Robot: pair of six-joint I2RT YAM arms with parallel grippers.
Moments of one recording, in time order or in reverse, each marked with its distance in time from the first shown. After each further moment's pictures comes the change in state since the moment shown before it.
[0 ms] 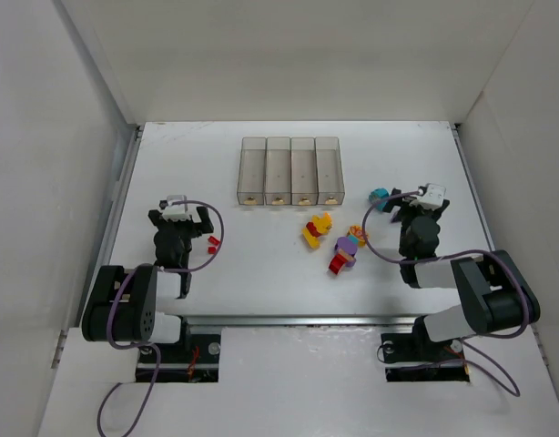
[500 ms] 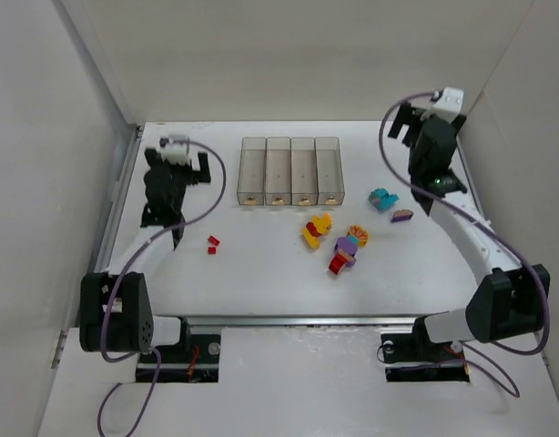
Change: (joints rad) left arm -0.006 -0.064 0.453 -0.512 0.089 0.117; right arm -0.002 -0.065 0.793 -0.935 0.049 0.031
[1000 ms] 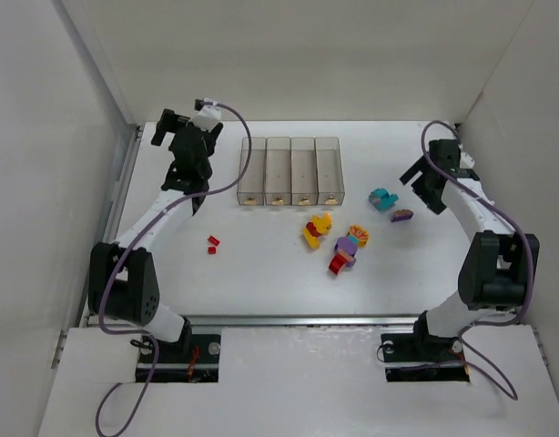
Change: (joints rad) left arm -0.205 0.169 0.492 -0.284 -0.542 0.528; right arm -0.256 0.211 0.167 -0.842 -0.244 0.637
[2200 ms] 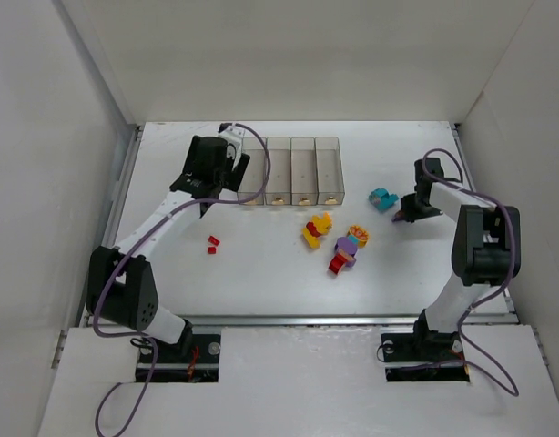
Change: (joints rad) left arm -0.116 -0.006 0.051 -0.566 0.154 -0.362; right arm 0.003 0.194 -0.122 0.003 -0.010 0.646
